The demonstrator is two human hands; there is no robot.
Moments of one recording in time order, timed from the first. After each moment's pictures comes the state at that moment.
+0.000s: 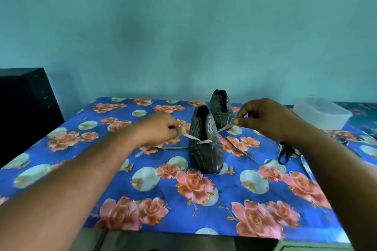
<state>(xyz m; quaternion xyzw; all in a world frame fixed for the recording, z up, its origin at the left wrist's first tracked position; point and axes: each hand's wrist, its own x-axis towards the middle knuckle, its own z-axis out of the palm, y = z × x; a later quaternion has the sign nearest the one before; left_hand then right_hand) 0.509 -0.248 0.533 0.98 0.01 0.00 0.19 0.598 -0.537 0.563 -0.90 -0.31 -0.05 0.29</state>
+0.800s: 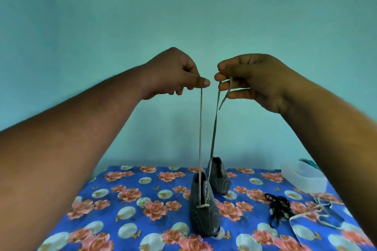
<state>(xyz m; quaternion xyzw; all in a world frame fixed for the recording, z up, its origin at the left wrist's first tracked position) 0.375 -0.331 0.835 0.91 -0.11 0.31 0.25 0.440 -0.540 0.818 -0.68 -0.38 -0.06 0.63</state>
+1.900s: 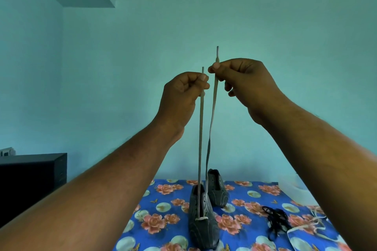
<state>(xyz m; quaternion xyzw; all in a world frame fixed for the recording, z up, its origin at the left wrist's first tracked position) 0.386 -0.363 0.787 0.67 -0.19 0.47 0.54 0.414 -0.519 0.822 -0.65 -0.40 -0.28 0.58</state>
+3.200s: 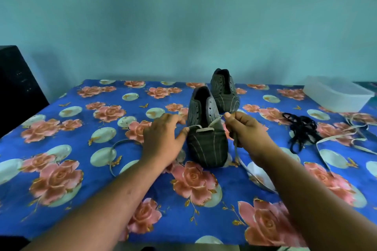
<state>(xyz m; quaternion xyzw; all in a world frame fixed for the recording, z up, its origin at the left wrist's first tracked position) 0.562 -0.265 0.395 0.92 0.05 0.32 0.23 0.634 -0.492 0.431 -0.76 -0.18 0.08 0.62</state>
